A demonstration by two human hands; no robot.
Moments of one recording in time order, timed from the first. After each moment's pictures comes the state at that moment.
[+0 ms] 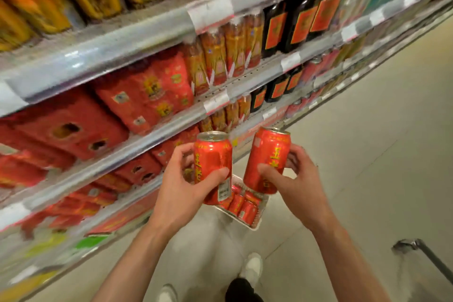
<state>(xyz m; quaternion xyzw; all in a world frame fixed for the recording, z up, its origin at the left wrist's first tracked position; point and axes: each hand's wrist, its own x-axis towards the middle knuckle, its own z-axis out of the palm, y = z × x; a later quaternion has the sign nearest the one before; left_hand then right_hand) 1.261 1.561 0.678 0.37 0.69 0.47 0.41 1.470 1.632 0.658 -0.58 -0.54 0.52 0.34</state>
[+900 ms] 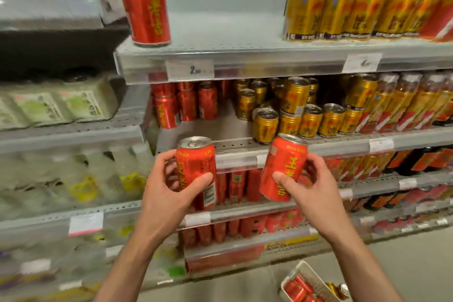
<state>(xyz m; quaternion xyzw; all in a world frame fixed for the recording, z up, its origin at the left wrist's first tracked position) 0.971 1.299 0.882 0.30 0.69 0.64 0.15 1.169 1.476 0.879 -0.36 -0.70 0.52 0.35</state>
